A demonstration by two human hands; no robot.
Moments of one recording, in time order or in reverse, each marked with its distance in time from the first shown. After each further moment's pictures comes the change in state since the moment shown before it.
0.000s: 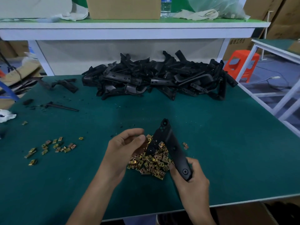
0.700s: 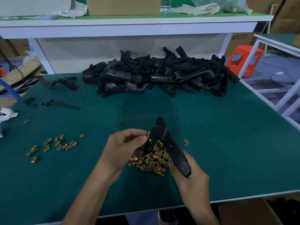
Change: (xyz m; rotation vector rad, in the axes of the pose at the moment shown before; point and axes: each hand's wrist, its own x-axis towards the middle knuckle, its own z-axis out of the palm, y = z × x) left_hand -0.005 0.007 -0.002 0.195 -0.047 0.042; right_hand 0.003 0.004 0.003 -0.013 -0.055 -0.086
